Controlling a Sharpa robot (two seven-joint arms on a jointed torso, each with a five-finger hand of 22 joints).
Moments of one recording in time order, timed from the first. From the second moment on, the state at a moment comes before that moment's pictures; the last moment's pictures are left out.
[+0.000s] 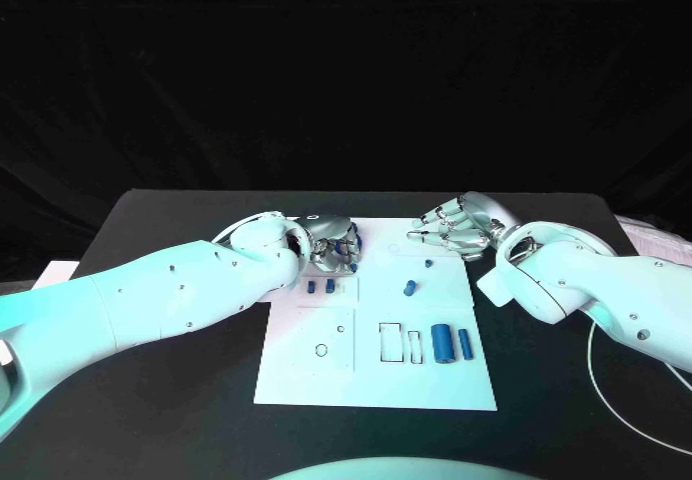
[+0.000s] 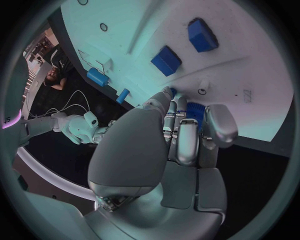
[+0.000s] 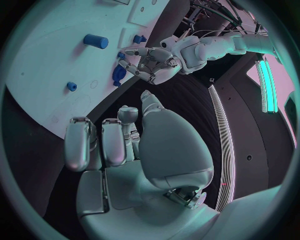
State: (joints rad) left arm 1.22 -0.50 -0.07 1.25 -1.46 -0.13 -0.10; left_hand 1.54 -0.15 0.26 0.19 0.12 1.04 0.12 0.14 0.17 1.10 0.07 0.25 0.08 1.47 -0.01 1.34 1.18 0.11 1.45 0.08 1.11 1.25; right arm 1.02 -0.95 0.19 1.69 -0.96 -0.41 -0.22; right_hand 1.36 -0.07 -0.01 0.25 0.28 1.01 0.13 0.07 0.07 1.28 0.05 0.88 1.05 1.46 -0.03 1.30 1.20 0.07 1.36 0.08 1.41 1.23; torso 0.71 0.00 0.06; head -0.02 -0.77
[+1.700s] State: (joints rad) left arm 1.21 -0.48 -0.07 1.23 -1.46 -0.11 -0.13; left_hand 1.55 -0.13 0.41 0.10 0.12 1.14 0.11 0.13 0.16 1.23 0.05 0.20 0.08 1.47 -0.03 1.34 1.14 0.10 1.47 0.07 1.18 1.31; right arm 1.02 -0.94 0.19 1.68 -0.96 -0.41 -0.21; right_hand 1.36 -0.07 -0.01 0.25 0.29 1.01 0.13 0.07 0.07 1.28 0.05 0.89 1.05 1.46 -0.03 1.30 1.20 0.07 1.36 0.08 1.41 1.23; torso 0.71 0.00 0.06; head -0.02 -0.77
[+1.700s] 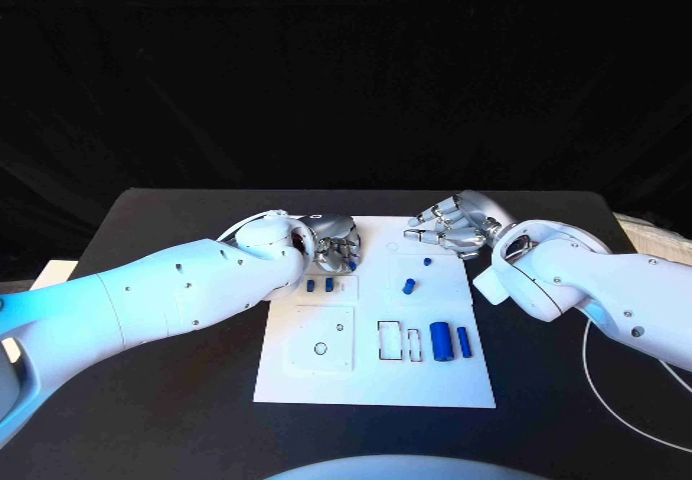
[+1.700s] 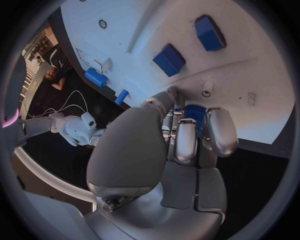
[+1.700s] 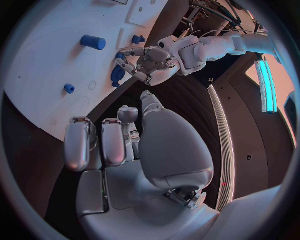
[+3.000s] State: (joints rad) left arm 1.22 -0.67 -0.02 1.36 -1.32 -0.11 -0.21; left_hand 1.49 -0.15 0.42 0.10 0.11 1.15 0.12 0.12 0.16 1.23 0.04 0.17 0.09 1.47 -0.03 1.34 1.12 0.10 1.47 0.07 1.18 1.31; right arm 1.01 -0.95 0.19 1.68 -0.96 -0.41 -0.21; right_hand 1.36 -0.07 -0.01 0.25 0.29 1.01 0.13 0.07 0.07 1.28 0.05 0.89 1.05 1.46 -0.03 1.30 1.20 0.07 1.36 0.08 1.41 1.23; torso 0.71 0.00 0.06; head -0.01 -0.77
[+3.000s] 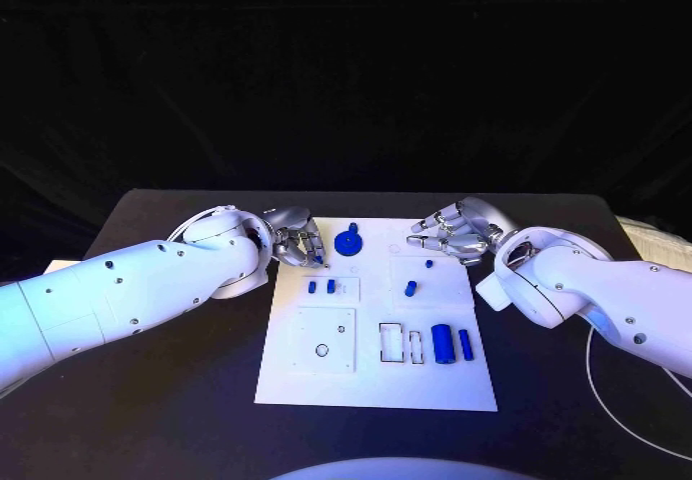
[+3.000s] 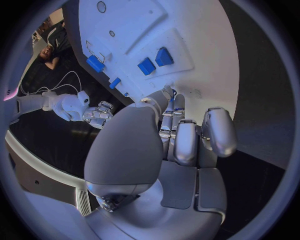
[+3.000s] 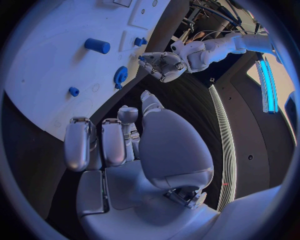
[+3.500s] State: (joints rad) left arm 1.21 -0.65 -0.02 1.36 -1.32 -0.11 -0.21; left_hand 1.48 -0.16 0.42 0.10 0.11 1.15 0.12 0.12 0.16 1.23 0.04 0.16 0.09 1.47 -0.03 1.34 1.12 0.10 1.47 0.07 1.18 1.31; right arm 1.00 -0.94 0.19 1.68 -0.96 -0.41 -0.21; right_hand 1.36 -0.07 -0.01 0.25 0.29 1.01 0.13 0.07 0.07 1.28 0.05 0.89 1.05 1.46 -0.03 1.30 1.20 0.07 1.36 0.08 1.41 1.23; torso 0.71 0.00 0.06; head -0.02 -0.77
